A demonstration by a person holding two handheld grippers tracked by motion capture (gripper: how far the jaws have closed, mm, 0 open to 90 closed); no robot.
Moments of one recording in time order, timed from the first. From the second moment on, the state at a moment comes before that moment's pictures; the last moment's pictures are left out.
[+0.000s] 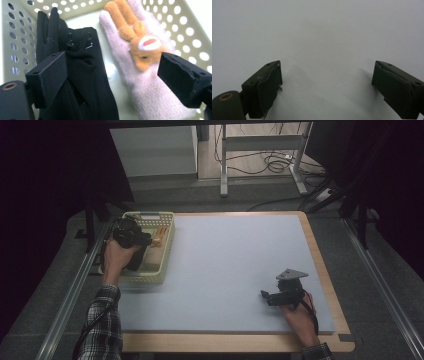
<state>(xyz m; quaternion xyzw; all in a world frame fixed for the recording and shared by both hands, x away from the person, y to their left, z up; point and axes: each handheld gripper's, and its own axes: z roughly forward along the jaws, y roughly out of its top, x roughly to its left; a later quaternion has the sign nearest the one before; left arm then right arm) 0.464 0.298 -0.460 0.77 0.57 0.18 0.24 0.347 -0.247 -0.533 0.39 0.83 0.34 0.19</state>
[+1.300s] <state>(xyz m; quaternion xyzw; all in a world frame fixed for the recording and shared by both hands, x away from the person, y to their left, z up) 0.414 0.287 -0.448 0.80 0.50 0.18 0.29 0.347 -0.247 -0.533 0.39 0.83 0.34 0.19</state>
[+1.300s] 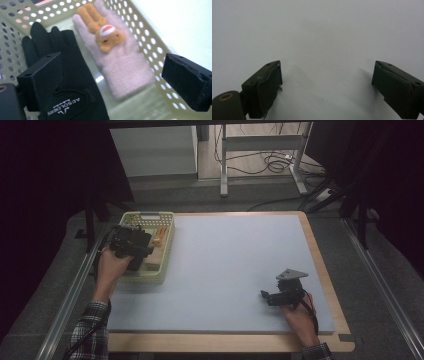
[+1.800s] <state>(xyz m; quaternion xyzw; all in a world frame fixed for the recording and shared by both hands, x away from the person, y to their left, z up) 0.395 0.274 -0.449 0.81 0.47 0.18 0.31 0.347 -0.247 -0.533 0.39 0.83 0.34 0.19</state>
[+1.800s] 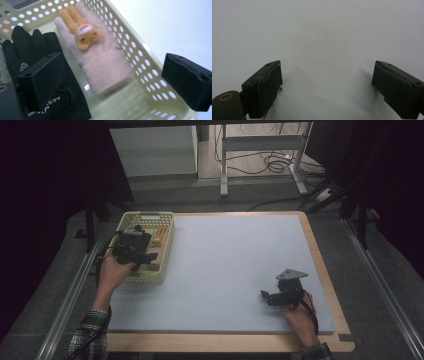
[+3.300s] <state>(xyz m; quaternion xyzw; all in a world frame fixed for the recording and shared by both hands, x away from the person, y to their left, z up) 0.336 0.176 -0.466 0.84 0.34 0.13 0.39 0.347 -0.247 -0.533 0.39 0.83 0.34 0.19</state>
